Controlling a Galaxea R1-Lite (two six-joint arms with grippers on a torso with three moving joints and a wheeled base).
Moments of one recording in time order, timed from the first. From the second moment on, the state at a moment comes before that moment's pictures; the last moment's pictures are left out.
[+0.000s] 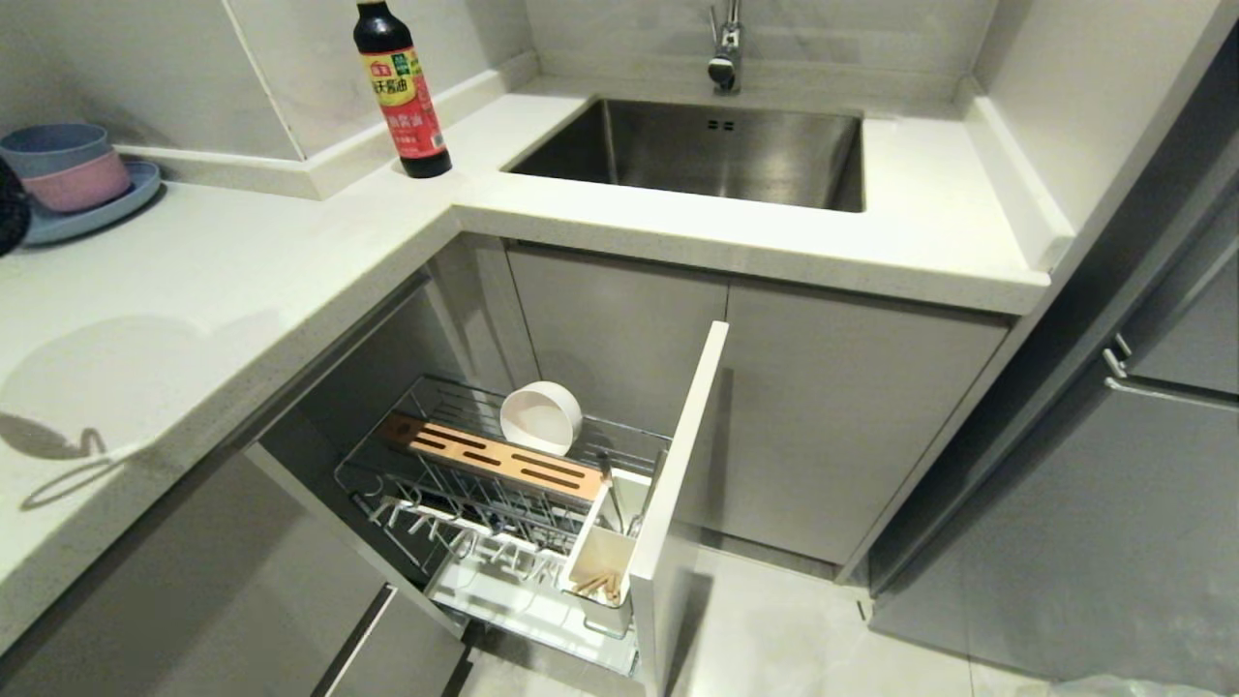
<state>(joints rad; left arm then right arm) -0.21 1.49 -1.96 1.06 0.97 -0.55 0.01 0.00 0.00 0.00 0.00 0.01</state>
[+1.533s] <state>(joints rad) 0.08 1.81 -1.96 0.95 0.84 -0.15 0.01 0.00 0.00 0.00 0.00 0.01</state>
